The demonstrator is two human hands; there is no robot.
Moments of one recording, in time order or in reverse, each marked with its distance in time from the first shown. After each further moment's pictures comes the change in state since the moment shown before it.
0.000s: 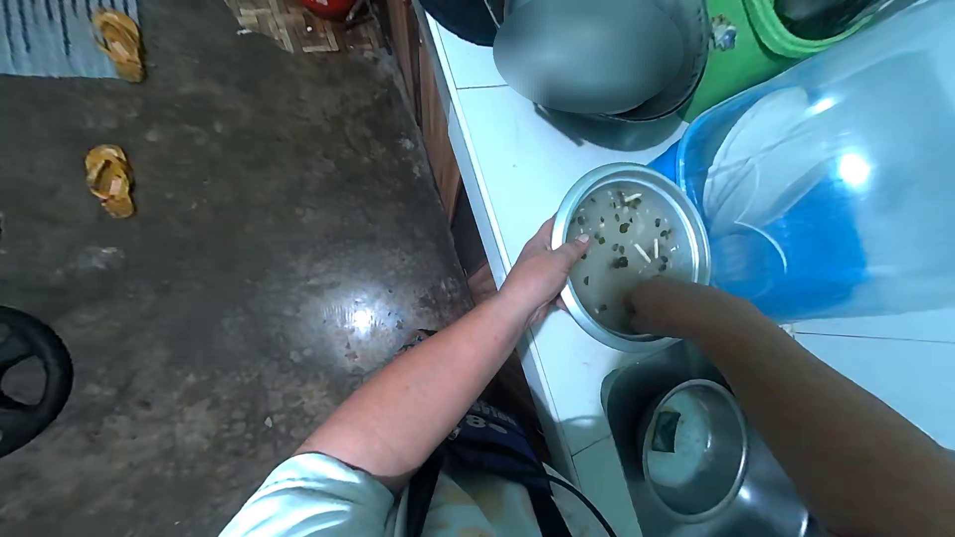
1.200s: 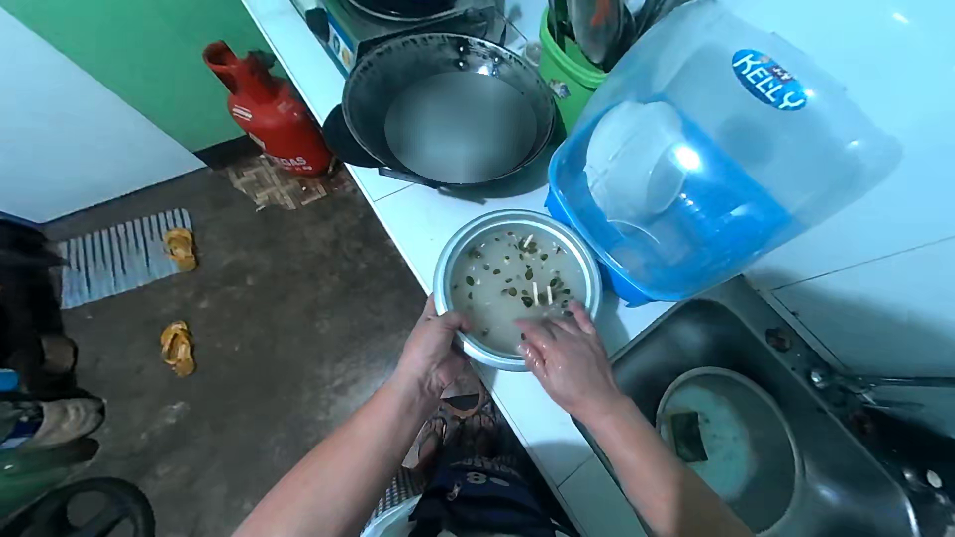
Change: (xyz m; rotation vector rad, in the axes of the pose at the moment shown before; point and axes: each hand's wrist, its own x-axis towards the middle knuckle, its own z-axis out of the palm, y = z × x) left_hand -0.028 -0.015 0.008 -0.102 0.276 0.077; right_hand -0.033 -0.039 0.099 0.499 1.119 -0.179
